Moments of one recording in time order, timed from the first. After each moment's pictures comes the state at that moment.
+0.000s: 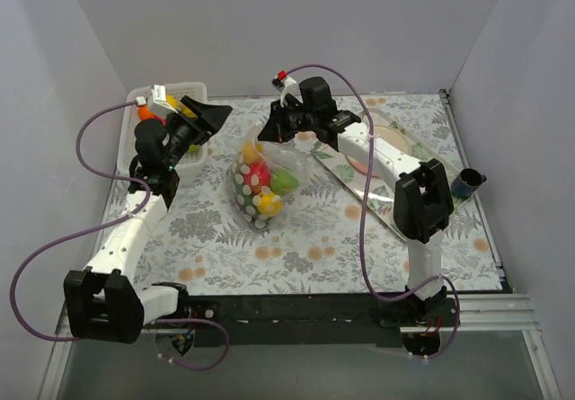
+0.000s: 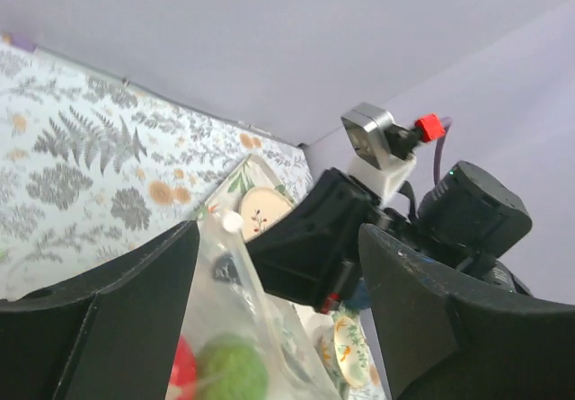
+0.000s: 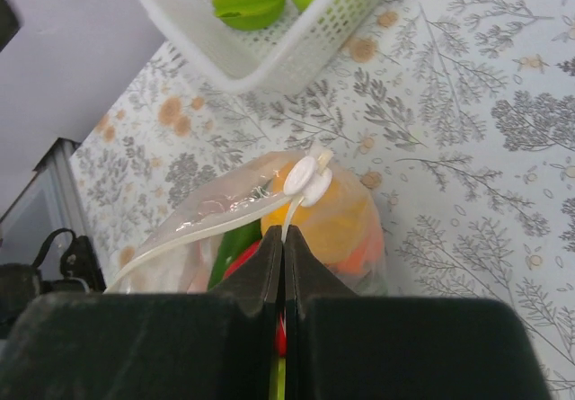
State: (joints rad) left arm -0.17 1.18 0.95 0.22 0.28 -0.89; right arm 0.63 2.02 1.77 -0.20 -0.57 0.30
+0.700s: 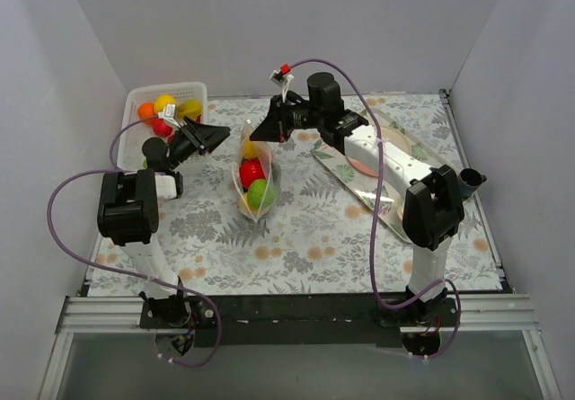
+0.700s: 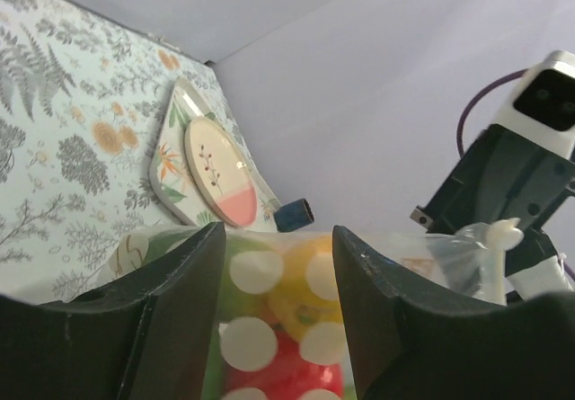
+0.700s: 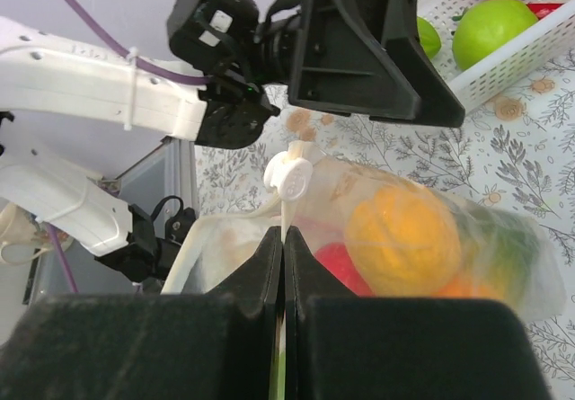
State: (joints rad) left arm 0.08 1.84 0.83 1.31 0.91 -1.31; right arm 0.64 1.91 1.69 -0.01 -0.85 0.41
